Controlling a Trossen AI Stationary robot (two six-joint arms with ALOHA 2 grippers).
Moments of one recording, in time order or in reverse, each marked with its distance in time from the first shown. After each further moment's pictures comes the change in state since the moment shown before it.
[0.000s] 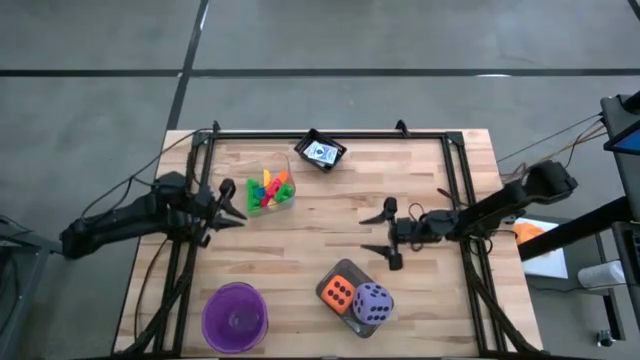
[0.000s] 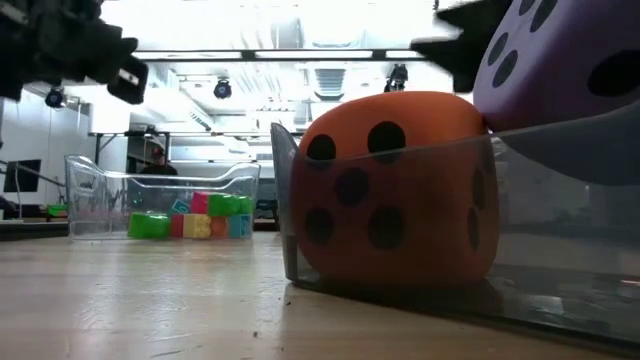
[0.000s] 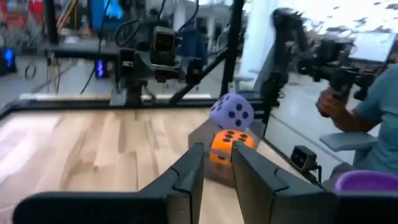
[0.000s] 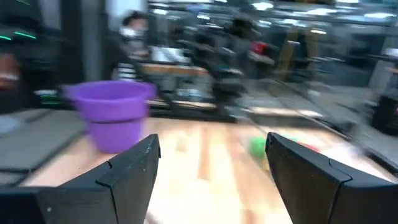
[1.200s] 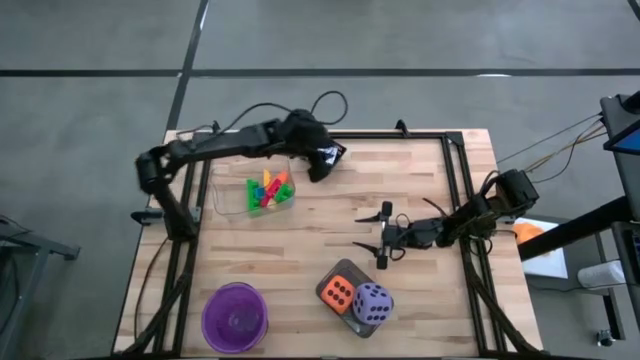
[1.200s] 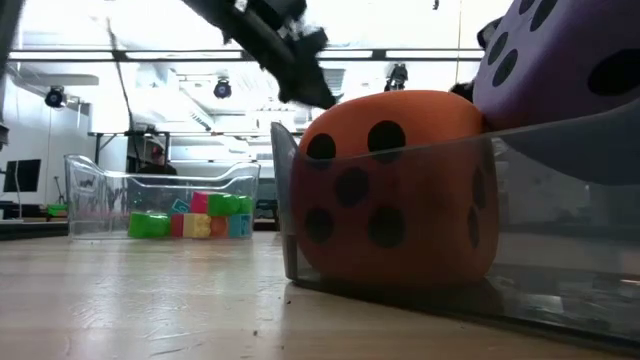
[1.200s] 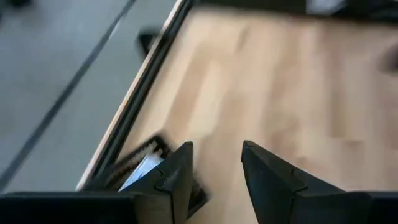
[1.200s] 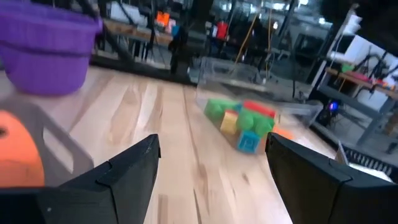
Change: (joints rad) left arm 0.073 1.544 1.227 -0.325 -0.624 0.207; right arm -0.001 0.347 -0.028 0.279 0.163 -0.158
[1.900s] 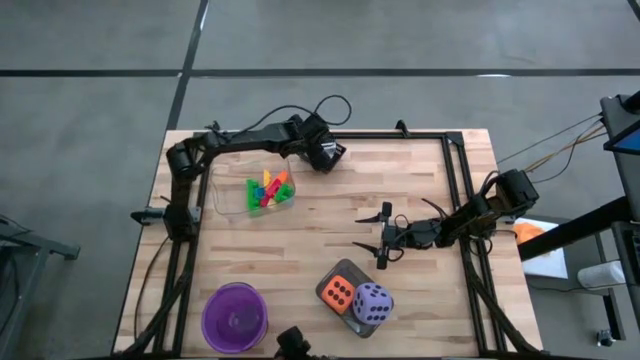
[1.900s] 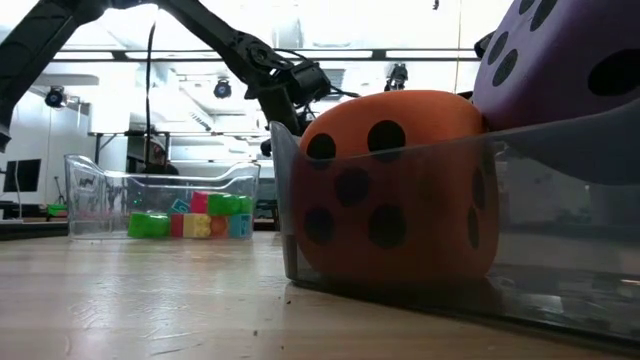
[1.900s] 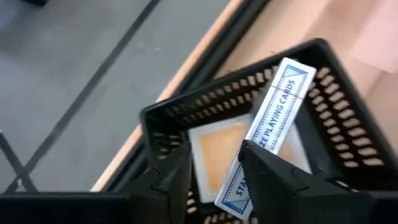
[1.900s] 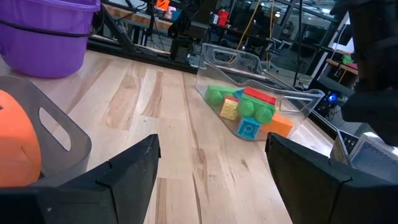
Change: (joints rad) left arm 0.089 0.269 0.051 -0.066 -0.357 -0.128; right arm 0.000 0.000 -0.002 -0.043 0.008 0.002
